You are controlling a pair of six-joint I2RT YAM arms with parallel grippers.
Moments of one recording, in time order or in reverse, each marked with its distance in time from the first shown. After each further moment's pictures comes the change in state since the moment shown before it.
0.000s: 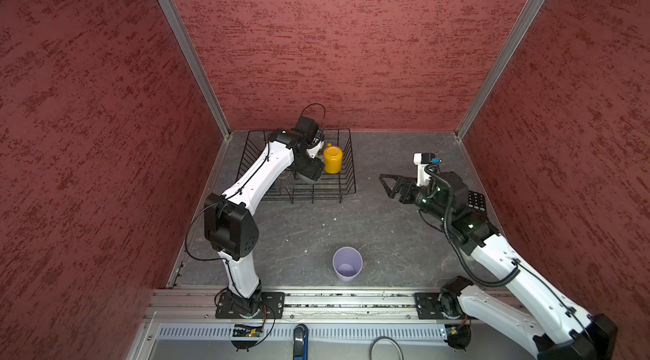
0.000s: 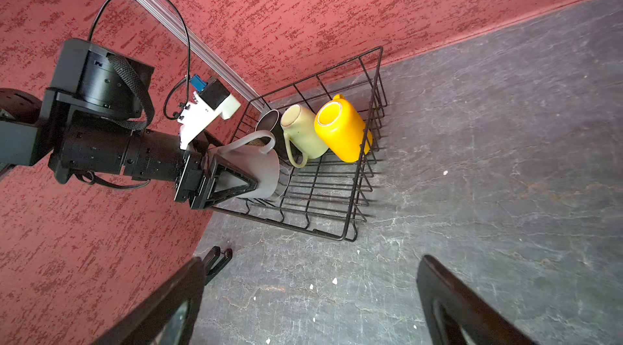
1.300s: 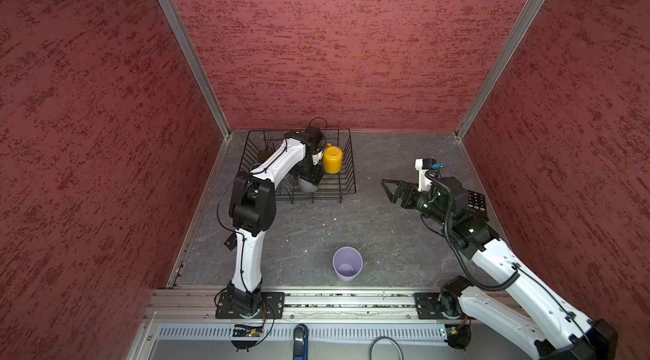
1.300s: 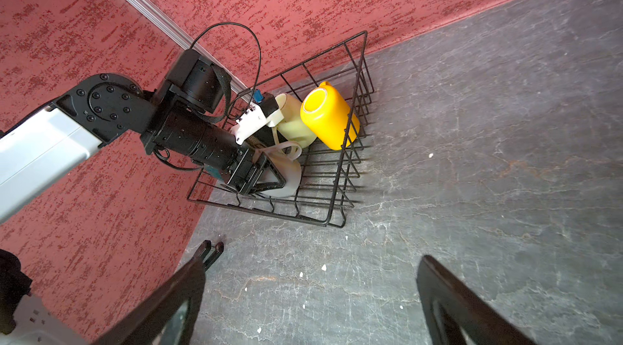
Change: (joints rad) left arm 0.045 0.277 0.072 -0.031 -0.015 -0.008; right arm -0.013 -0.036 -0.058 -0.011 0.000 0.009
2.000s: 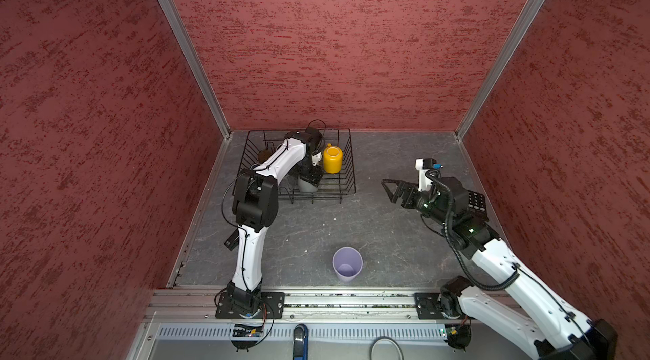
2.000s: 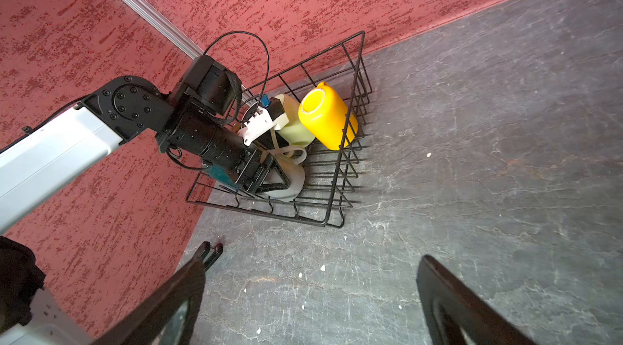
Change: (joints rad) left arm 0.016 0.054 0.028 -0.007 0.022 -0.002; right arm -0.006 0.001 0.000 0.000 -0.002 0.003
